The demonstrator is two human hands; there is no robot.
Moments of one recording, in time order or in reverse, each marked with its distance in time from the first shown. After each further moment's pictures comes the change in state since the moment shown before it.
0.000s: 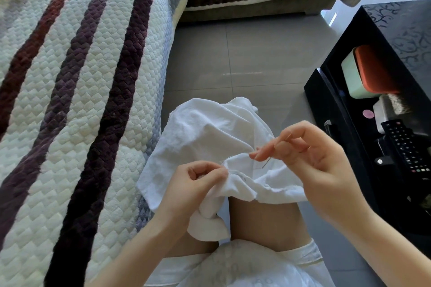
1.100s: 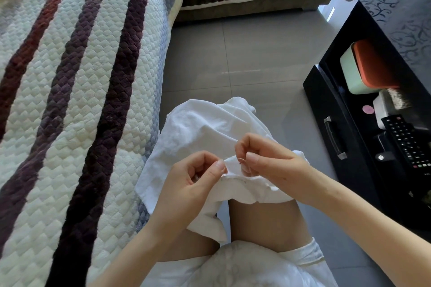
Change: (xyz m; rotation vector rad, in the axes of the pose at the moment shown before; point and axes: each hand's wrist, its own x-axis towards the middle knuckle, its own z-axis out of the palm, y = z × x) left_hand -0.003 0.009 -0.004 0.114 -0.065 0.315; right_hand 0.027 0.022 0.004 0.086 -0.452 0.355
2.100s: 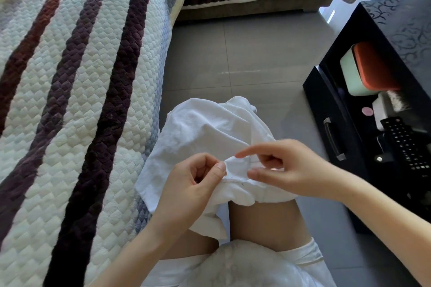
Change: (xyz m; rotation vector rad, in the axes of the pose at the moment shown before) left_hand -0.003 0.000 0.002 0.047 0.034 -0.054; right_hand -0.009 0.001 -0.021 -0.746 0.093 0.017
